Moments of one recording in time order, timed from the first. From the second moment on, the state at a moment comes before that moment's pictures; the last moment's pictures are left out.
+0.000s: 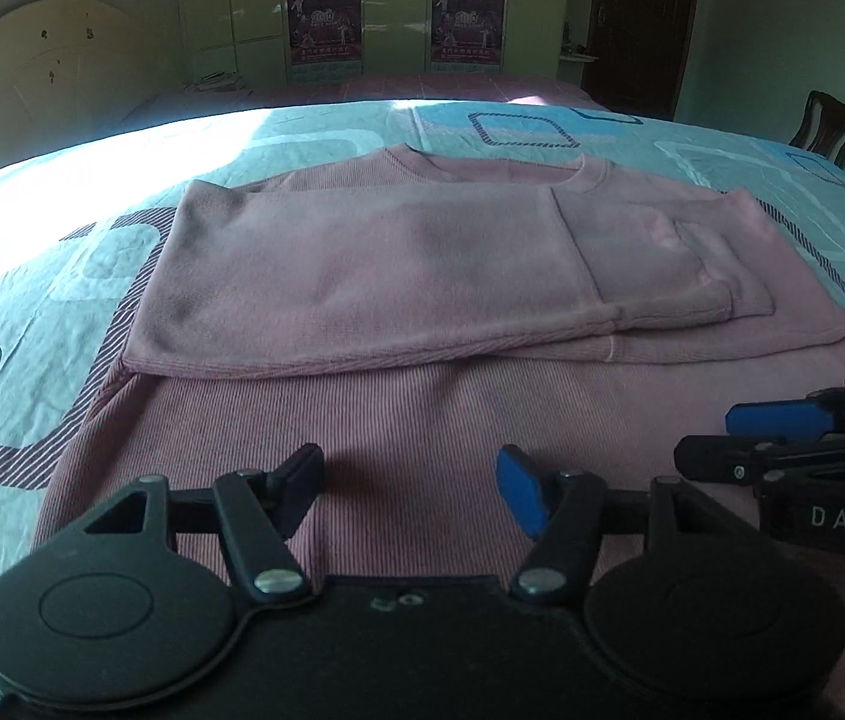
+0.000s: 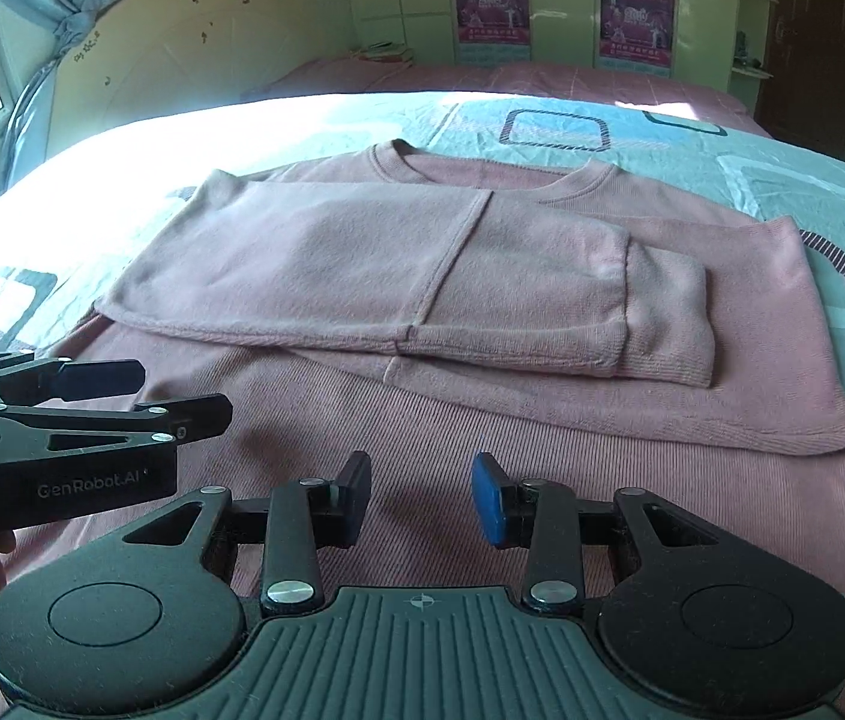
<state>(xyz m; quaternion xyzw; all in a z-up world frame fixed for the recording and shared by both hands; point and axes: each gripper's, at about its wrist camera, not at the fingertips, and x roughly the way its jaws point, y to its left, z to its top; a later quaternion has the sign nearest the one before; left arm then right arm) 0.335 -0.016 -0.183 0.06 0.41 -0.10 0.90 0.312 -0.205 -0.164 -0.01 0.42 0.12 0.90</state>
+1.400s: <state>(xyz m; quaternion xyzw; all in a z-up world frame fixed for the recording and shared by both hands) 0.178 0.126 -0.151 0.04 0.40 -0.04 0.91 0.103 -0.268 -0.137 0.02 0.38 -0.07 0.92</state>
